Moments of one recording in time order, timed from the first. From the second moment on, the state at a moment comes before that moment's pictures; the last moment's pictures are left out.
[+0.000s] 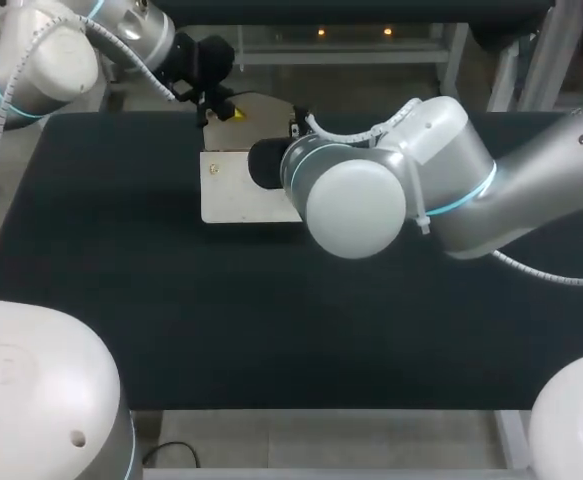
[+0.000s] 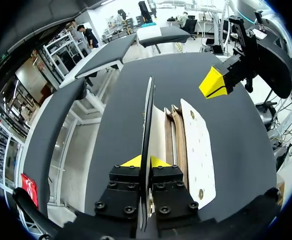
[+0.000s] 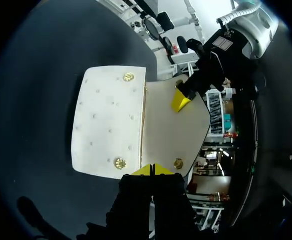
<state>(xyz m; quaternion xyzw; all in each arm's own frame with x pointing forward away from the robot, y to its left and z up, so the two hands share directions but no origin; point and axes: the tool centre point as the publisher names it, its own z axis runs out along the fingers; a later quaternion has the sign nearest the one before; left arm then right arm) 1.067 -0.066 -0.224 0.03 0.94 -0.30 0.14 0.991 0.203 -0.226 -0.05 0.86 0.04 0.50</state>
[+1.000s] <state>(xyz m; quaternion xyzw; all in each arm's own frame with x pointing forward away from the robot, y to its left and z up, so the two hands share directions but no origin) 1.048 -0.074 -0.222 0.03 0.94 -0.32 0.12 1.026 0.200 -0.263 -0.02 0.88 -0.02 0.48</state>
